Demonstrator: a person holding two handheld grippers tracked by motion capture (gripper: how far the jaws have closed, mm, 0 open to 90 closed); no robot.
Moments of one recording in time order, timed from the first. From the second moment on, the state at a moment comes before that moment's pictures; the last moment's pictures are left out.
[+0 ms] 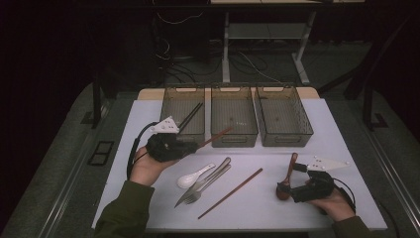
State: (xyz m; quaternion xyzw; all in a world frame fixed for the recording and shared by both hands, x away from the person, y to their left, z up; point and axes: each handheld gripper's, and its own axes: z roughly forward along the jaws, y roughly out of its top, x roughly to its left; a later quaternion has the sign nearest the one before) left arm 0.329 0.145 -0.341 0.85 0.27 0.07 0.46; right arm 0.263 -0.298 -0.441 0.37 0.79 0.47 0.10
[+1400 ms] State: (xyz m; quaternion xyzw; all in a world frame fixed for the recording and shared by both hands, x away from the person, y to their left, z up) left arm 0.444 0.162 -0.348 0.80 0.39 0.15 0.43; right arm 0.263 -0.299 -0.441 0.37 0.79 0.47 0.10
